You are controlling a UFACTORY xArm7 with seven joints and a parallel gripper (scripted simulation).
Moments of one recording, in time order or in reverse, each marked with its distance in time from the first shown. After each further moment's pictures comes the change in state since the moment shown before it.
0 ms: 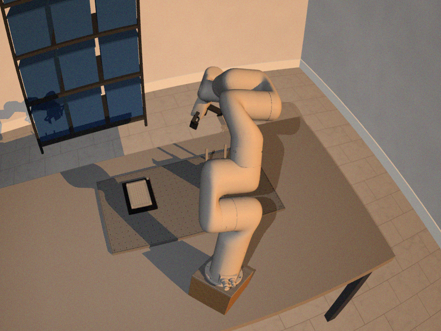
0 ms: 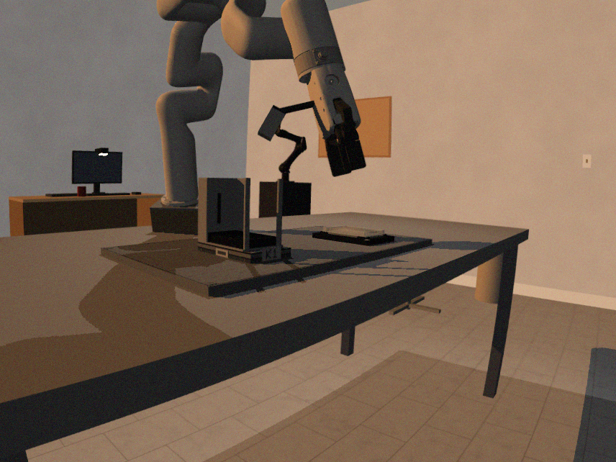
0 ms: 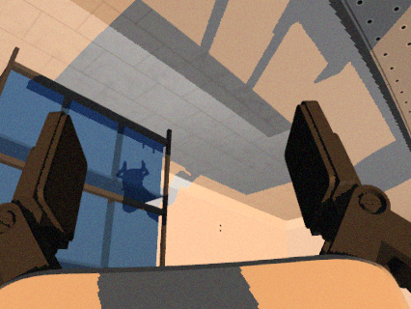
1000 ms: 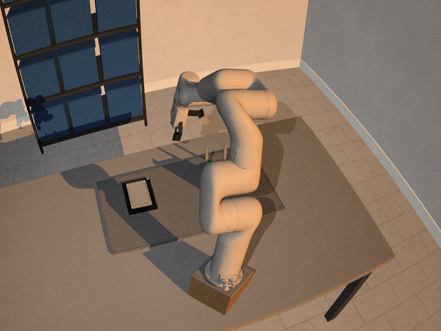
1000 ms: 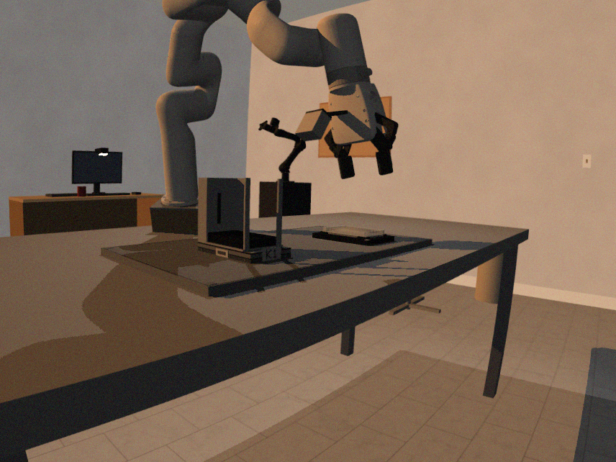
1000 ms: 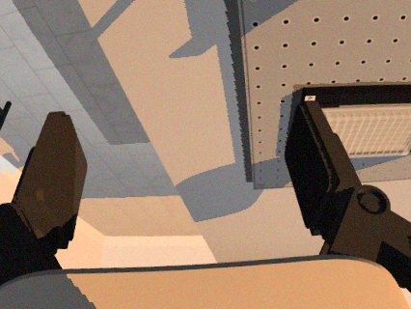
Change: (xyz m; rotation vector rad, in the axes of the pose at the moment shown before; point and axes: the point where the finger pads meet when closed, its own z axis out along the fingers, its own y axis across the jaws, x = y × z) arm -0.055 0.097 0.010 -0.113 0.021 -0.558
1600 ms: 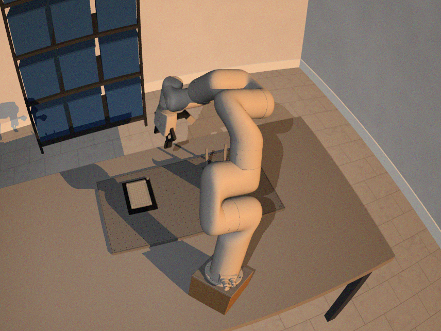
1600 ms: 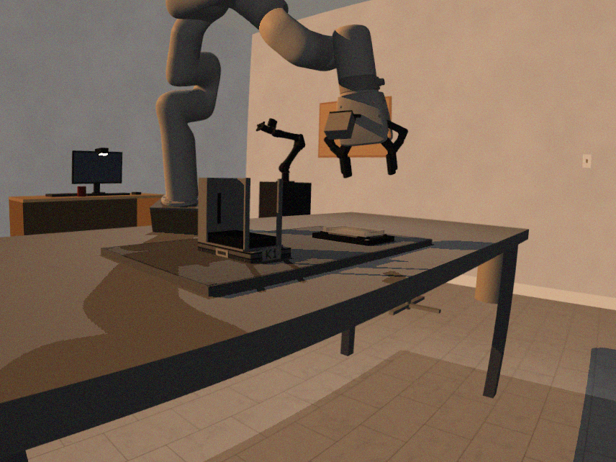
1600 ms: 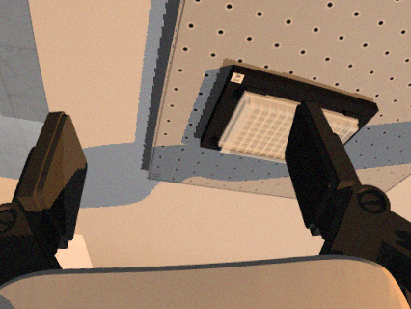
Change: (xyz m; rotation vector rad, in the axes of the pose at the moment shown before) arm -0.055 0.041 0.005 -0.064 0.012 -0.387
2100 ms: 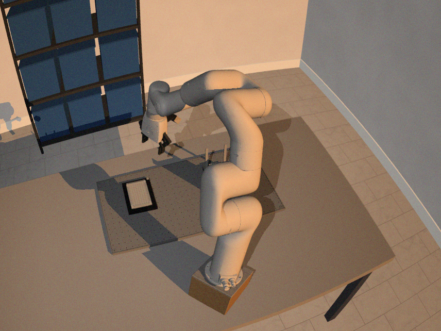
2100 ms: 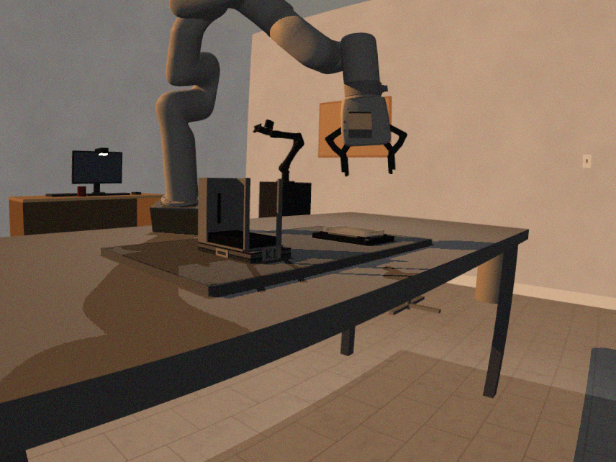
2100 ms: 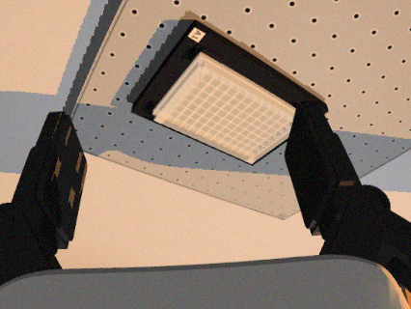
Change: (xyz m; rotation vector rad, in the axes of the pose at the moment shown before) arm -0.053 0.019 0.003 -0.049 0.010 -0.334
